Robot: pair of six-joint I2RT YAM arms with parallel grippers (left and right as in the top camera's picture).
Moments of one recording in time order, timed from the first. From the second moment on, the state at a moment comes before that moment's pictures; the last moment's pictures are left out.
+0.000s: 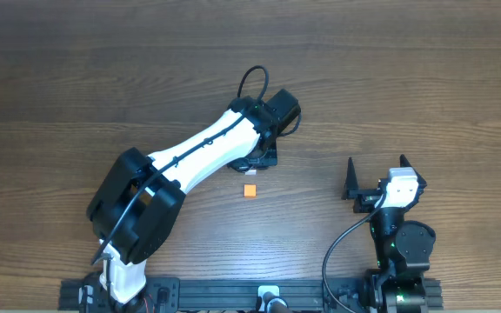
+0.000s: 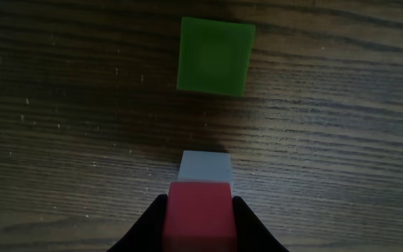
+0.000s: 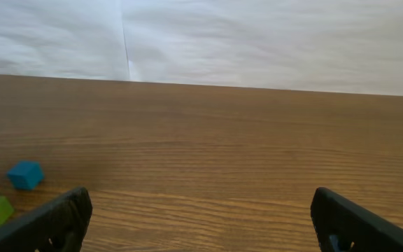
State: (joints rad) left arm -0.76 2.01 1.47 -1.01 -0.08 -0.82; right arm 0.02 0.02 0.01 -0.07 -0.03 -0.03
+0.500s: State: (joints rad) left arm -0.76 2.01 1.47 -1.00 -0.08 -0.83; right arm 0.02 0.02 0.01 -0.07 -0.03 -0.03
